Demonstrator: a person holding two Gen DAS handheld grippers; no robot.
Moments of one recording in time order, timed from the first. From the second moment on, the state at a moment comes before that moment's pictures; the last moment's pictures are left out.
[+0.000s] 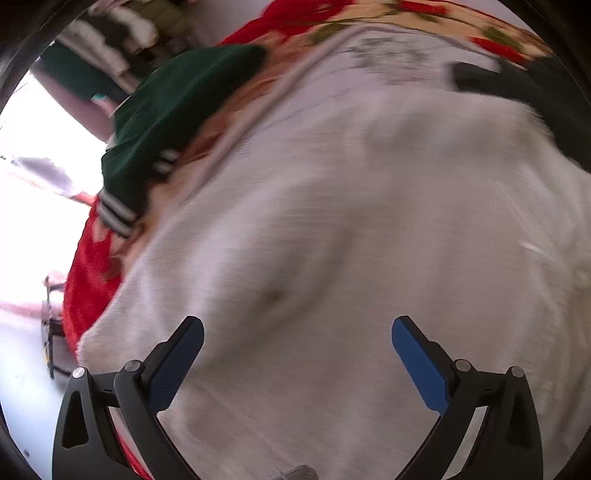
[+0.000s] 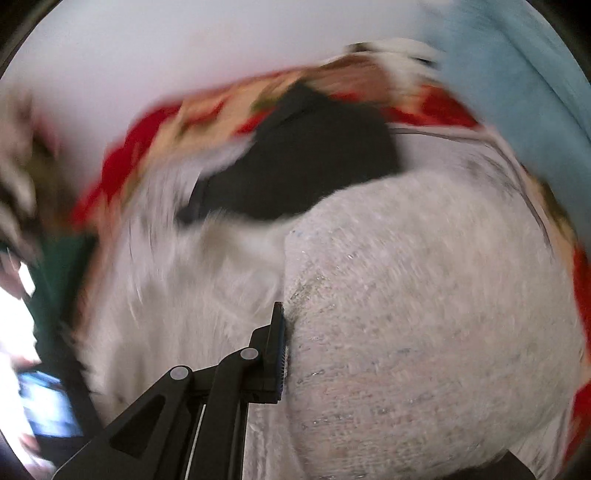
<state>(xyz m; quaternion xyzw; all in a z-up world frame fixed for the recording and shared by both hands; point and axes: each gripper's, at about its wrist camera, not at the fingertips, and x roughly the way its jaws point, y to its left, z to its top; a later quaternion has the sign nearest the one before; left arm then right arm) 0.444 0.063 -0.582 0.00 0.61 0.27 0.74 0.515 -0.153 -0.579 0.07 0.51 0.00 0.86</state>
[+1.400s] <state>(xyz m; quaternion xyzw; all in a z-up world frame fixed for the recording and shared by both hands) 0.471 0.032 -0.594 0.03 0.60 0.24 0.76 0.351 -0.326 -0.671 0.50 0.54 -0.13 0.67</state>
